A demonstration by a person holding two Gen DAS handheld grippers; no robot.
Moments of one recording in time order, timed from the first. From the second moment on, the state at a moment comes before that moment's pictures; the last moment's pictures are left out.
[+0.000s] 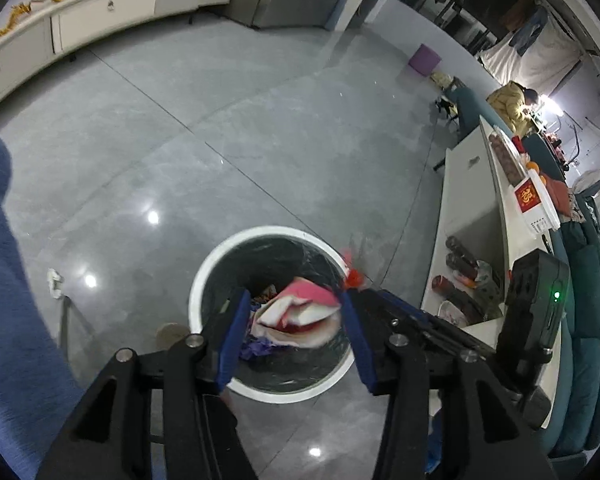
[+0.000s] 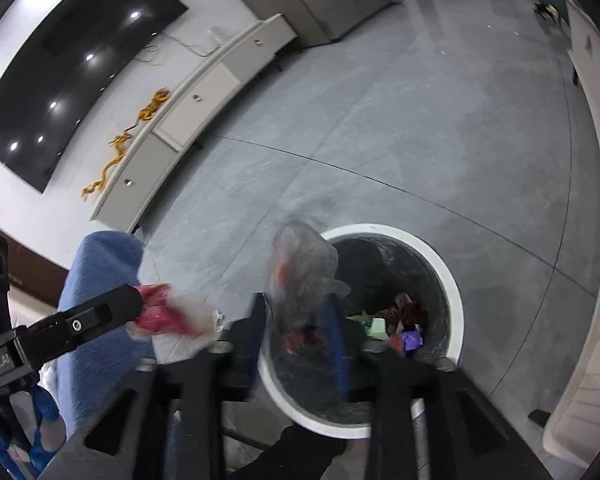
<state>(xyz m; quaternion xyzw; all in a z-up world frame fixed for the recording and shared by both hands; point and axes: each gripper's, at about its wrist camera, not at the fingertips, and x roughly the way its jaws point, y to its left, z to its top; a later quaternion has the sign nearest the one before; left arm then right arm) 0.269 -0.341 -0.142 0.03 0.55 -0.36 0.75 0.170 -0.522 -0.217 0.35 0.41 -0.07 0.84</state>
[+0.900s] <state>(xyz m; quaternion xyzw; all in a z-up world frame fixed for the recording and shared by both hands) 0.180 -0.161 -0.030 -0.04 0.37 -0.27 0.89 0.129 -0.397 -0.083 0.26 0.31 -0.07 0.91</state>
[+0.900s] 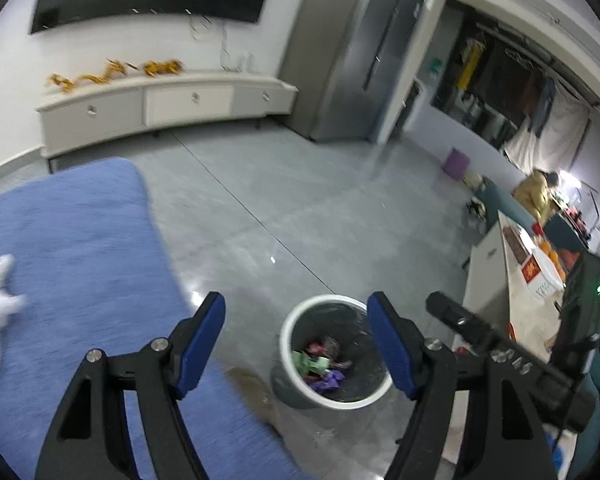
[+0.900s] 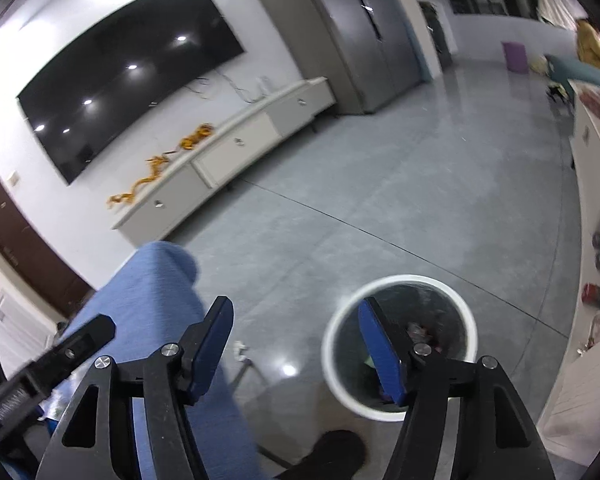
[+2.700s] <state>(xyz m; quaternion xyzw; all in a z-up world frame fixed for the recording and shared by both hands) 0.071 0.206 -0.028 -0.15 0.29 -0.02 0.94 0.145 -0.096 -0.034 0.13 0.32 0.17 0.92</state>
